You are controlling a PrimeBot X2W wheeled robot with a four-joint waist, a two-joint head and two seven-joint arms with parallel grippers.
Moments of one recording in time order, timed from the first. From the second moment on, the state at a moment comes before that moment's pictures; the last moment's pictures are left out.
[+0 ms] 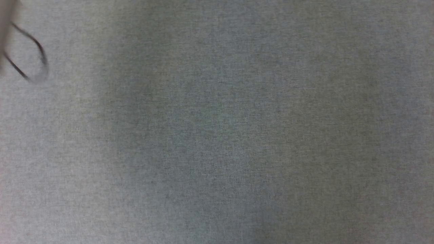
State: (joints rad) left arm -1.58 0.54 -0.91 0.64 -0.71 0.13 -0.25; right arm -1.59 -0.62 0.99 0.57 0.76 0.13 -0.12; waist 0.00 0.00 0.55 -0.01
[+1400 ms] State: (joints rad) left arm 0.04 0.70 -0.70 0.07 -0.75 0.35 -0.25; right arm -0.40 -0.78 1.15 0.16 0.83 0.13 -0.17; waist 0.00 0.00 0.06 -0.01
